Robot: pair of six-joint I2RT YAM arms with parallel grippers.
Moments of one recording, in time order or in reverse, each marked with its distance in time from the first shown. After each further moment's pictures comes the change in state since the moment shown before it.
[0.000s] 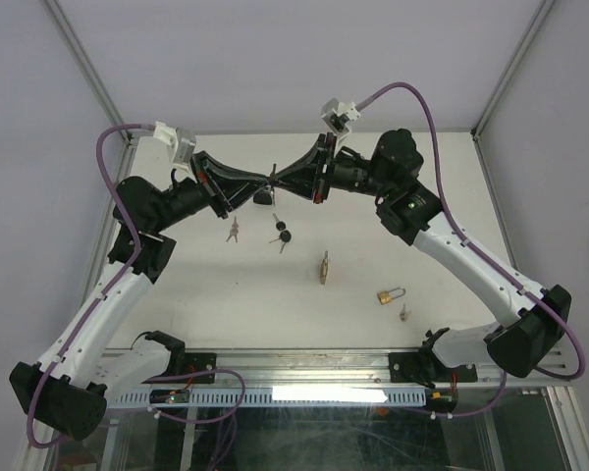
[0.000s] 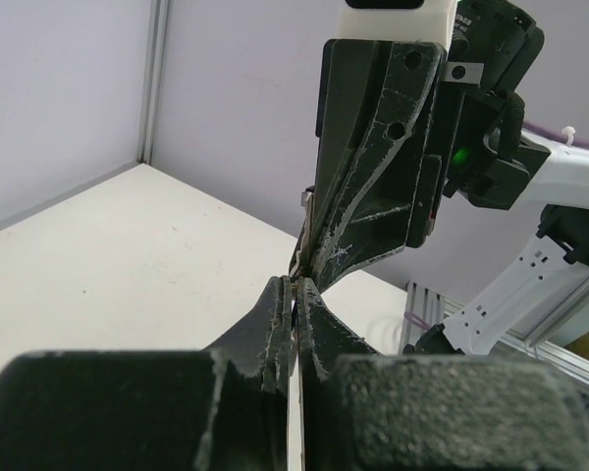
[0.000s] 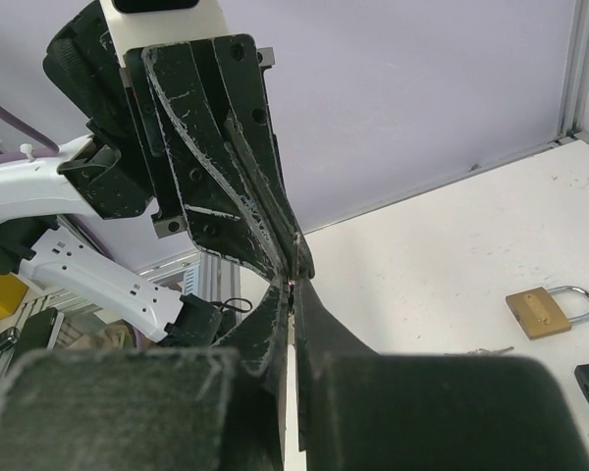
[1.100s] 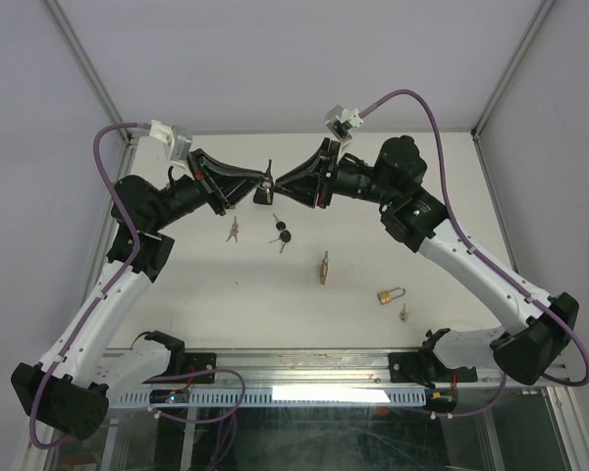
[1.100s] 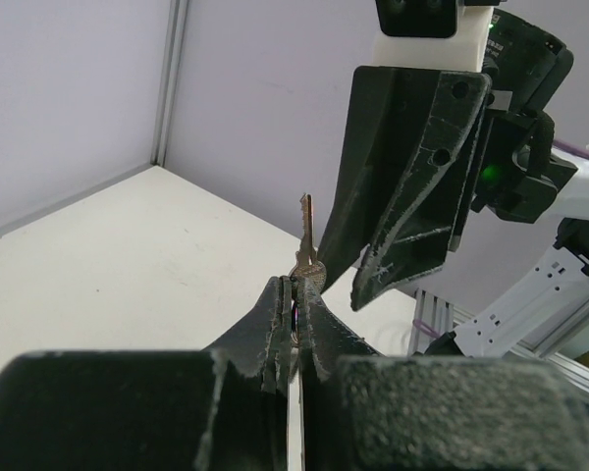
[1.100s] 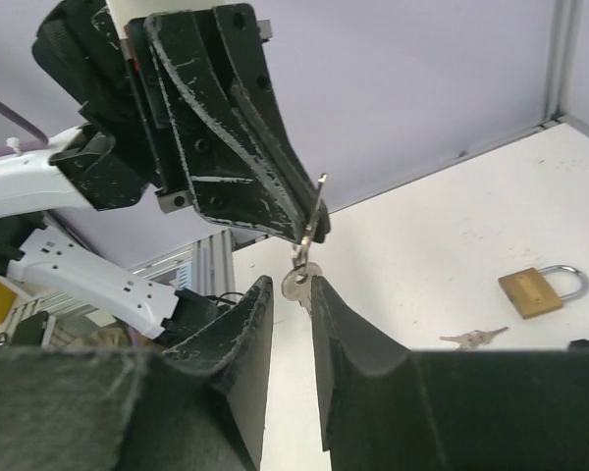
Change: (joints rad) left arm 0.026 0.003 0.000 0.007 -0.001 -0.009; right arm 0.019 -0.049 -0.043 -0.037 0.057 -0.006
